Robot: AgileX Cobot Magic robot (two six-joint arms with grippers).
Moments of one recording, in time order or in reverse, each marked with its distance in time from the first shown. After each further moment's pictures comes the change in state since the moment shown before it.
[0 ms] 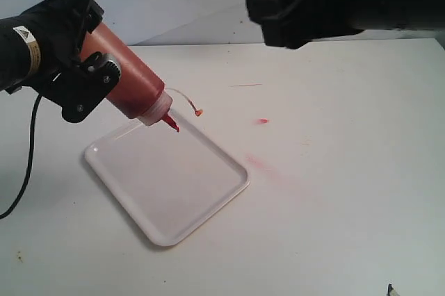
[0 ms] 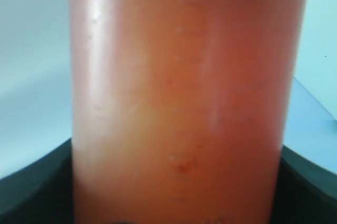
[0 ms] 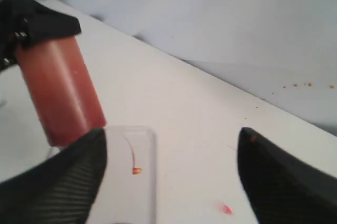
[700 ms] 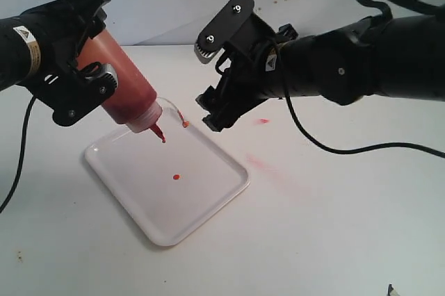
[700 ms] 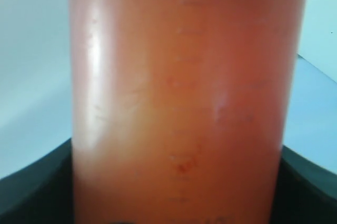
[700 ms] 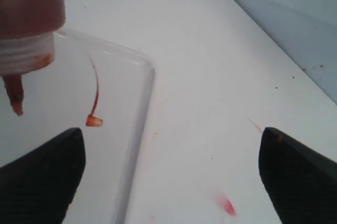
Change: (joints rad) left arm 0.000 0.000 0.000 0.000 0.002 0.148; right arm 0.056 0.459 -0.081 -0.145 -0.154 -0.147
